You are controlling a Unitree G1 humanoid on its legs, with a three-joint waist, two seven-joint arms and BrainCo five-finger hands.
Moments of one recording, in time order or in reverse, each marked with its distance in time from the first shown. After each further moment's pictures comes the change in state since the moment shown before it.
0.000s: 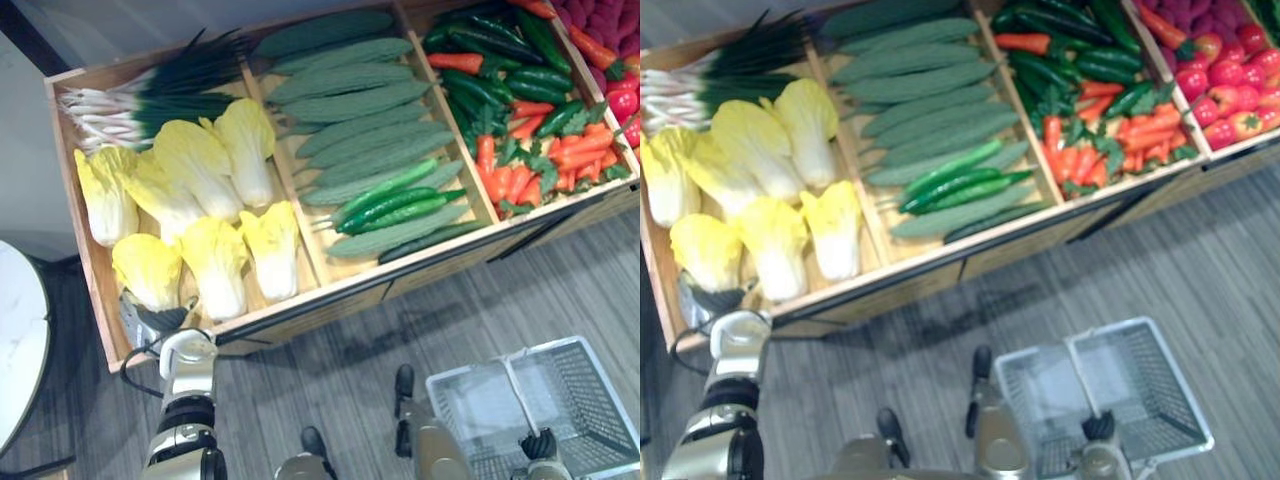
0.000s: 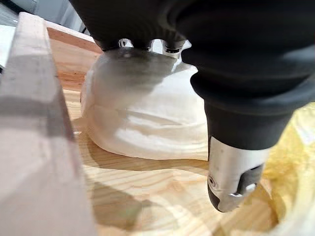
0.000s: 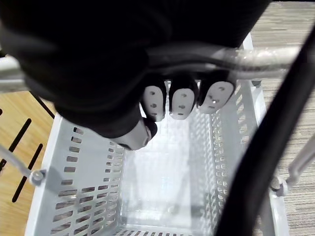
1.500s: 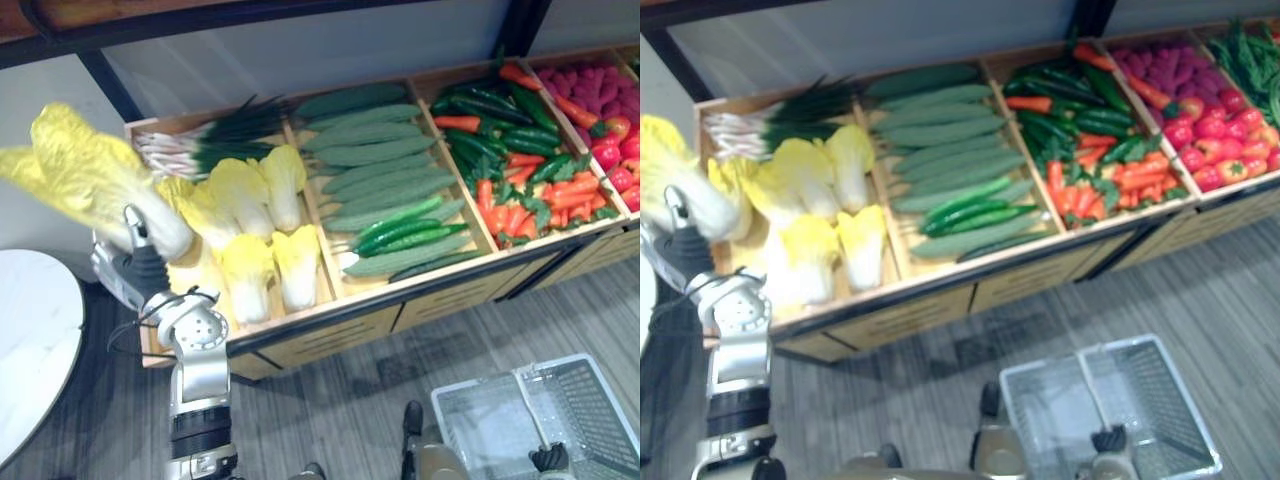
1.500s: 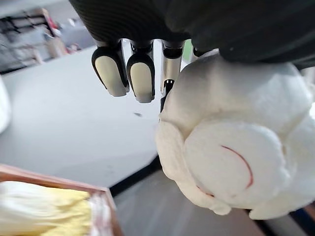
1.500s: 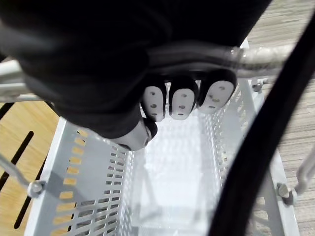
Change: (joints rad) left arm 0.151 -0.102 -0.151 -0.807 0.164 -0.036 0.015; right arm 0.052 -0.027 -0.050 -0.053 0.004 0.029 0.045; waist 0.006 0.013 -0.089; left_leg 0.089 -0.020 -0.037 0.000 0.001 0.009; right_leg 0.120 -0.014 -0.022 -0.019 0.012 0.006
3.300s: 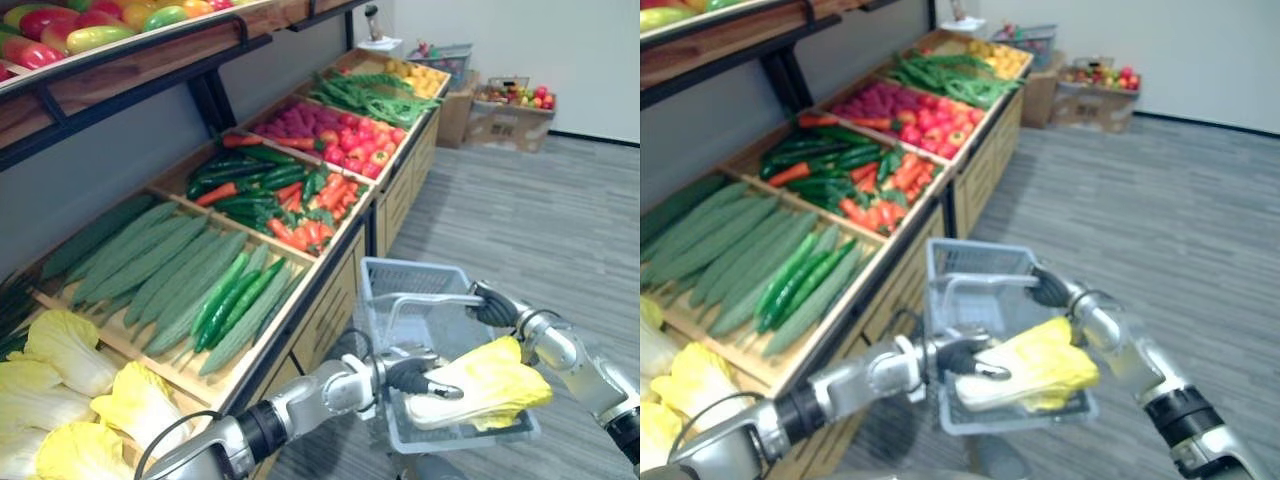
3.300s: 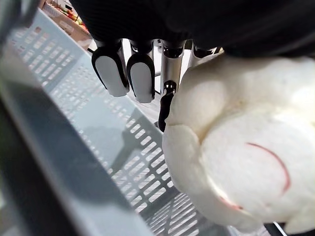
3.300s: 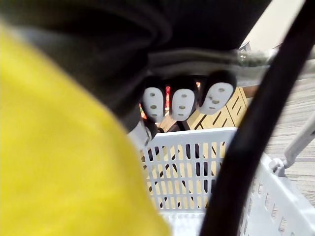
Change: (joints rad) left arm -0.198 0.138 -1.189 0.407 -0.055 -0.345 -0.802; right arm -0.328 -0.574 0.676 -0.741 0.131 -0.125 0.403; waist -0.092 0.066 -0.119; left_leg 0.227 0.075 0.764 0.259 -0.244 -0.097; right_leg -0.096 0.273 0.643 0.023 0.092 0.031
